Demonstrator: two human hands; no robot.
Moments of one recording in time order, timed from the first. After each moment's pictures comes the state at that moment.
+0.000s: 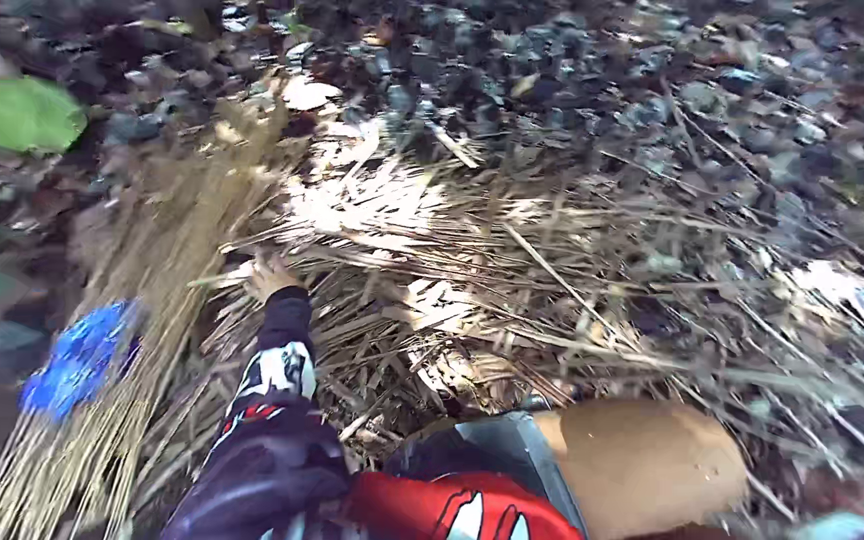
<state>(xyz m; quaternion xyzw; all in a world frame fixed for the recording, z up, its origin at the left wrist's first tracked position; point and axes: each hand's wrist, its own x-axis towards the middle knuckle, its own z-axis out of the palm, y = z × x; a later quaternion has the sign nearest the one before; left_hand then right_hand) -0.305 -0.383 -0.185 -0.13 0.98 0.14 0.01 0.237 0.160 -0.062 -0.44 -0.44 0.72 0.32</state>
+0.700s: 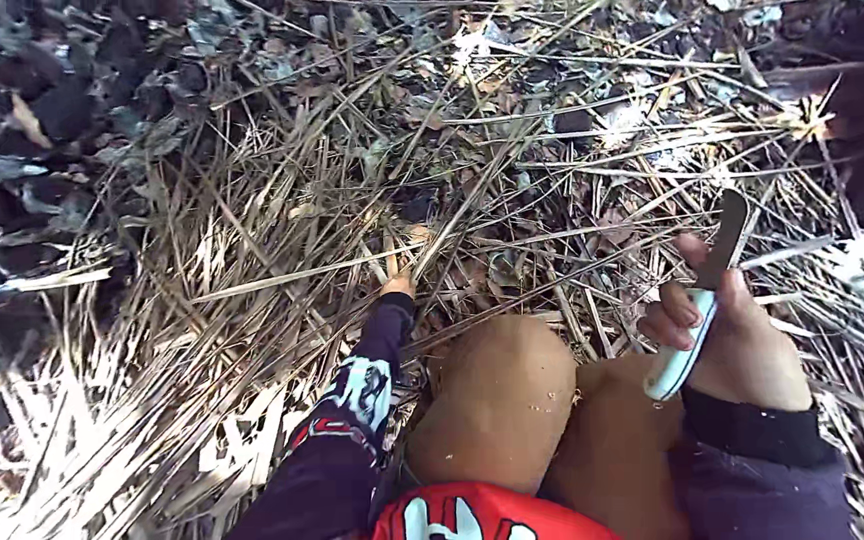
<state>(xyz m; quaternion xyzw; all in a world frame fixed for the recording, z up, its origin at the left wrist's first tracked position) -0.013 0.159 -0.317 0.50 0.77 -0.09 0.38 0.318 0.105 -0.033 -0.43 -0.37 0.64 0.51</state>
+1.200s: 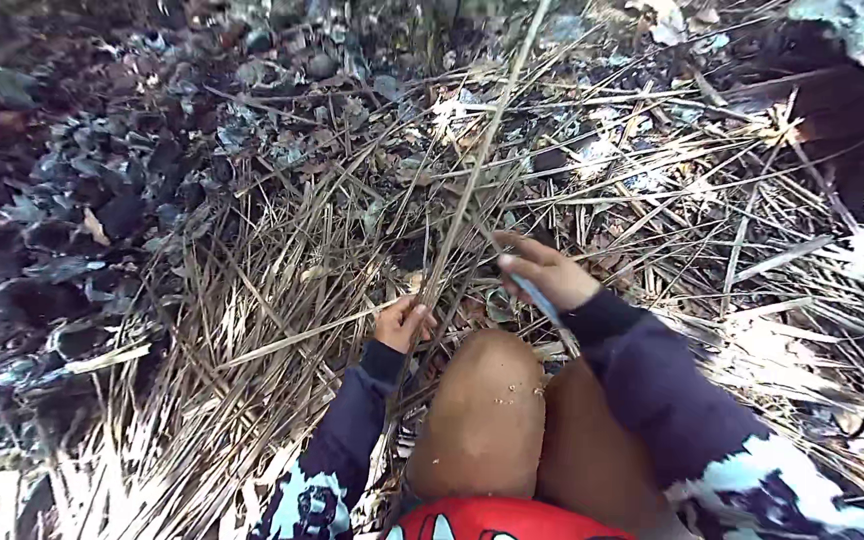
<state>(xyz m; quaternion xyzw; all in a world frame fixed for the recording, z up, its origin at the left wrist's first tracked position) -0.002 0.137 -0.143 0.47 0.58 0.38 0.54 0.247 0.206 -0.036 -0.50 -0.55 0.63 0.23</state>
